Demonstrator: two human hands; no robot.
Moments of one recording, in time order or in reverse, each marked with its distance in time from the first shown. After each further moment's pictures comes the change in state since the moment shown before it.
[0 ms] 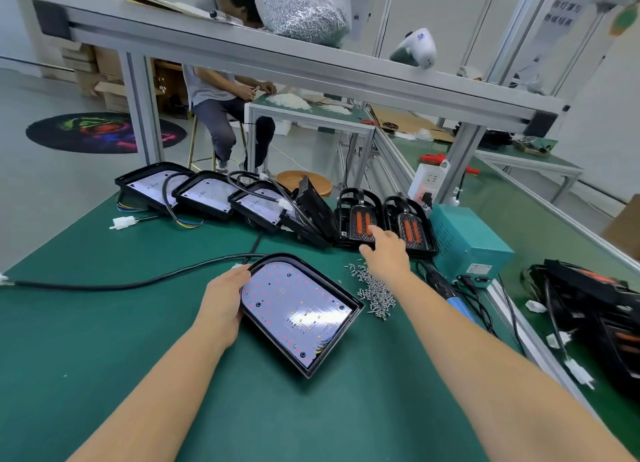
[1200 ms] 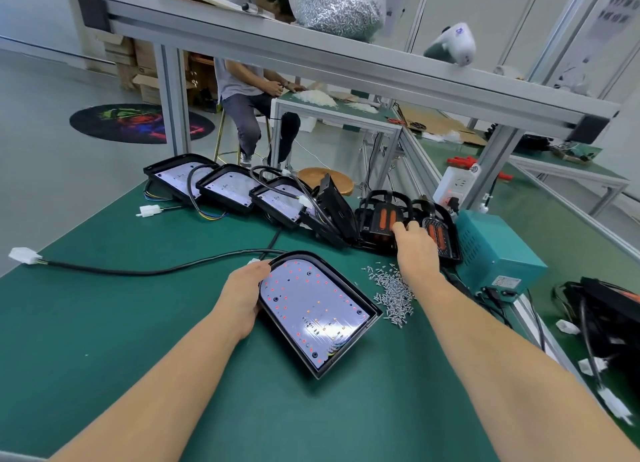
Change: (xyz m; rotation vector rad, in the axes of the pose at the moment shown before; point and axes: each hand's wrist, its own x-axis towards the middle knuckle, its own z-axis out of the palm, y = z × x) left_hand 0.004 0.000 0.002 0.054 -0.033 -0.018; right_hand 0.031 0.018 0.002 -0.537 0.227 -0.253
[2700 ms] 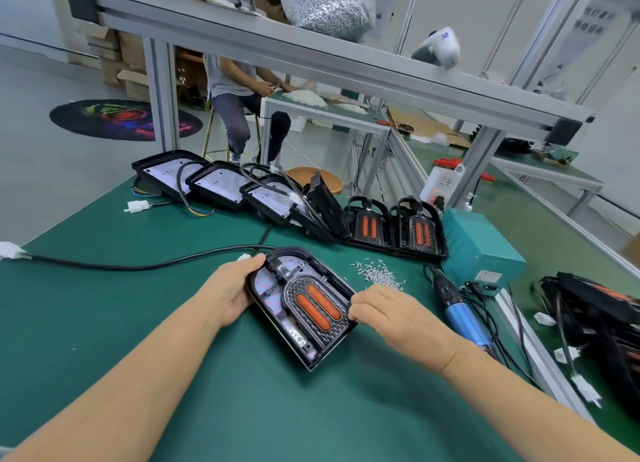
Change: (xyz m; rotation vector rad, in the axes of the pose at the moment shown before) left_hand 0.003 0.010 -0.003 -0.114 -0.101 -0.160; right_hand -0.124 -0.003 -0.052 0.319 0.221 -0.995
